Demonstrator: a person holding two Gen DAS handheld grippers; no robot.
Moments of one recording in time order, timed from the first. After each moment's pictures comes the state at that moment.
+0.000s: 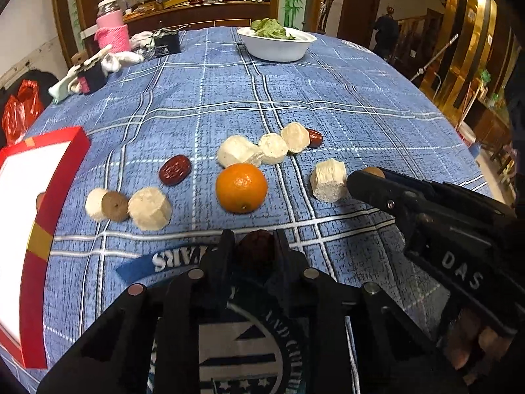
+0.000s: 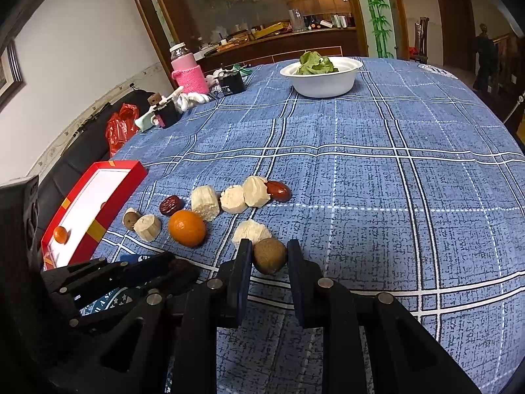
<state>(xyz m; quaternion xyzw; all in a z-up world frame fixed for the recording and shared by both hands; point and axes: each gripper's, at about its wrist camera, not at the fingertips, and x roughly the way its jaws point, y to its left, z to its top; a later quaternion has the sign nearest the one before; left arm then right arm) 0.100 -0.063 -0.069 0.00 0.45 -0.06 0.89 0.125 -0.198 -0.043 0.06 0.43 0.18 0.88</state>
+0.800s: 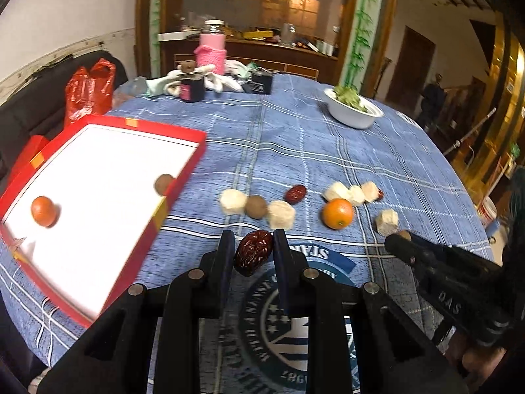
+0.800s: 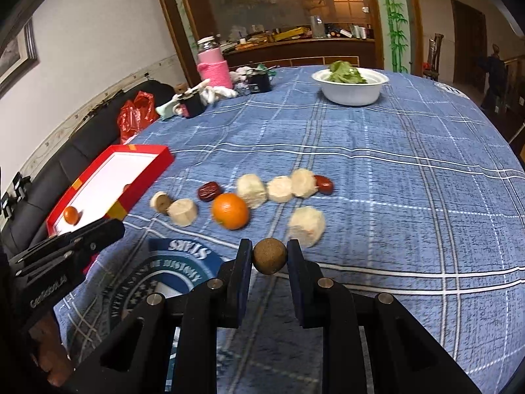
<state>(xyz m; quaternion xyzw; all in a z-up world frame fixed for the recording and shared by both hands) 0.047 0.027 -0.031 -0.09 0.37 0.06 0.92 0.095 -0.157 -0.031 0.03 0.42 0.20 0.89</state>
